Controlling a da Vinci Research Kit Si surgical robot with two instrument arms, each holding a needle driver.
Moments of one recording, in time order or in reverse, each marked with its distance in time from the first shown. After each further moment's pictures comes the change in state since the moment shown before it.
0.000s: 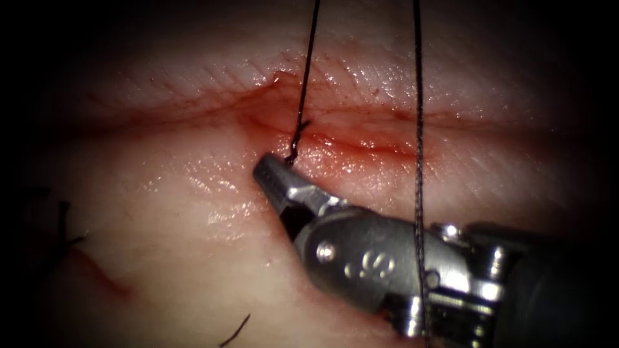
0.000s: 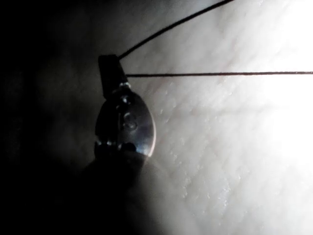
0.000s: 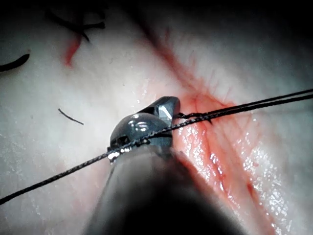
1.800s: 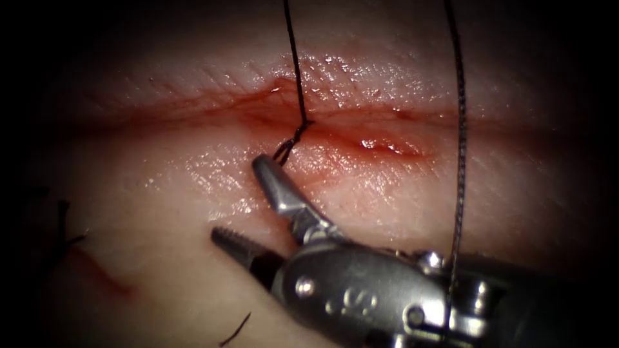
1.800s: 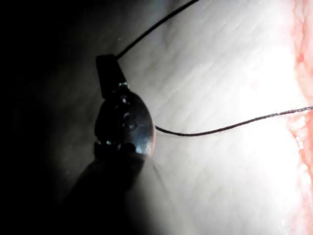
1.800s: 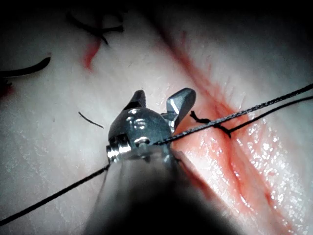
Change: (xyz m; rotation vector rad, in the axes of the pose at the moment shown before) right arm 0.003 0.001 0.000 -0.029 0.135 0.063; left arm 0.008 0.009 -0.010 -0.144 0.117 -0.053
